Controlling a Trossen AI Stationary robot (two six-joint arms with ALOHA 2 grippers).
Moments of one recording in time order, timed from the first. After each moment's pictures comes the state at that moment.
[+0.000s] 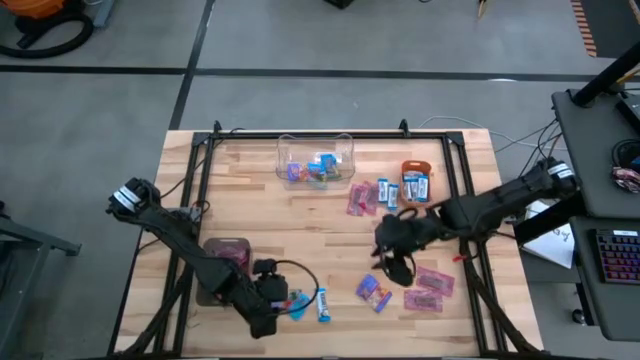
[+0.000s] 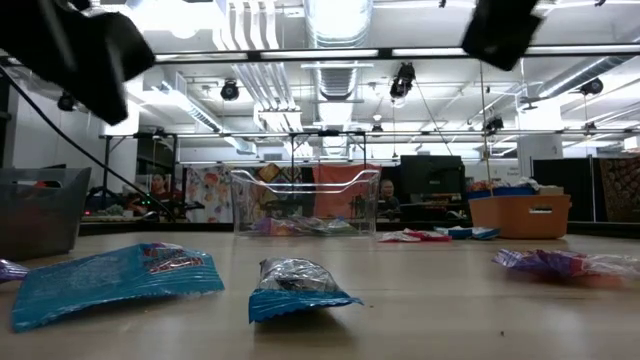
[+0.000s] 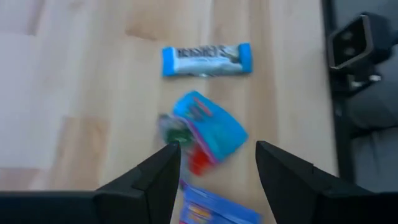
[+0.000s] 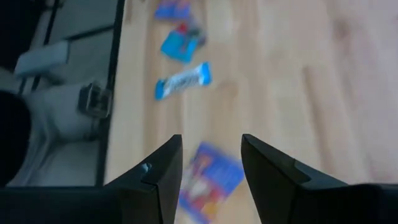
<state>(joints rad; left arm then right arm) -0.70 1.64 1.08 -0.45 -0.30 -0.72 0.33 1.29 1.01 -0.50 -0.08 0.50</state>
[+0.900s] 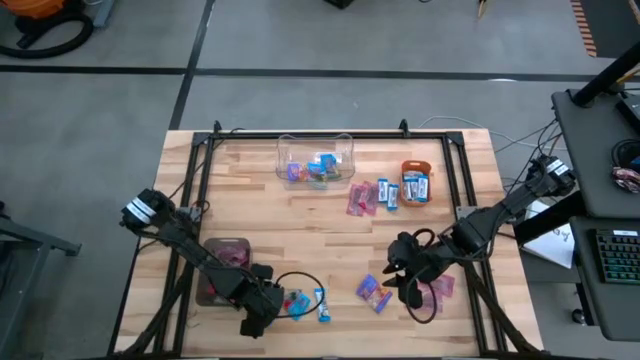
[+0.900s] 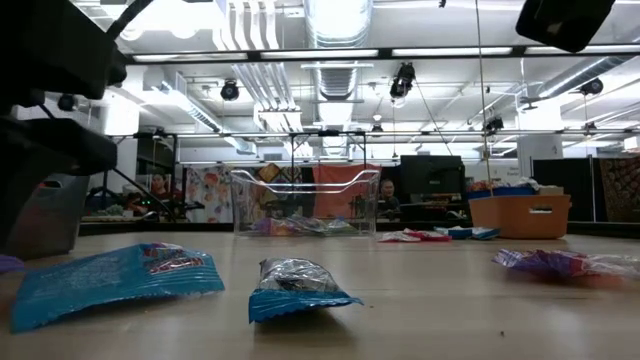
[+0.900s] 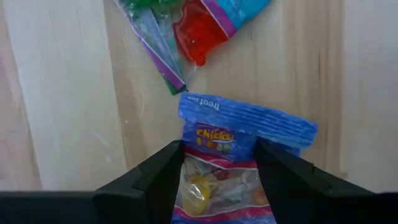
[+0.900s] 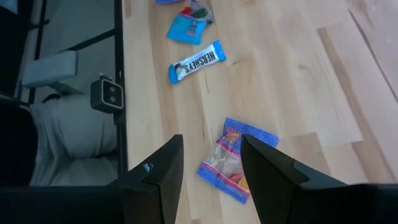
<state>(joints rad) -0.68 1.79 1.02 -0.52 -0.01 -0.61 0.57 1.29 1.01 -0.54 0.14 0.79</state>
